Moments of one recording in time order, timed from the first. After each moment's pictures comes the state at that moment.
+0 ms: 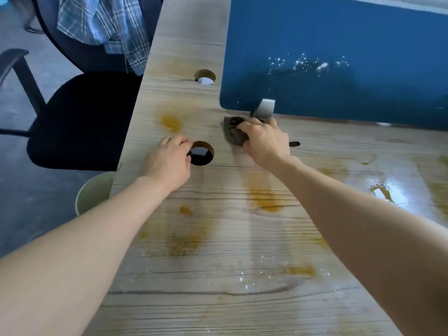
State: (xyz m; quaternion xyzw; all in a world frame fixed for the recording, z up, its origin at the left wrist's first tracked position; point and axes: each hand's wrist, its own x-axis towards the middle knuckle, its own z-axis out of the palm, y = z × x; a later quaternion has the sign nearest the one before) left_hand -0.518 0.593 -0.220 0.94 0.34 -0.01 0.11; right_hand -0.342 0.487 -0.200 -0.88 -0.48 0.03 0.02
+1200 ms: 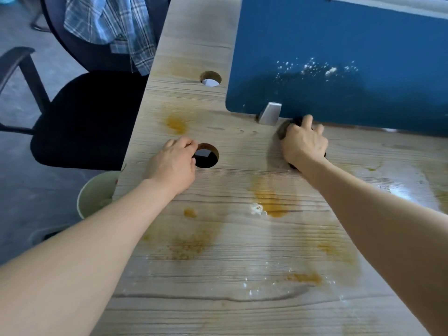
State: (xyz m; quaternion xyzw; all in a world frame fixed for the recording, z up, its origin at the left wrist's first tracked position) left_hand -0.519 0.593 -0.223 0.93 0.34 0.00 0.11; right_hand -0.302 0.468 -0.199 -0.96 -0.28 0.02 -0.05
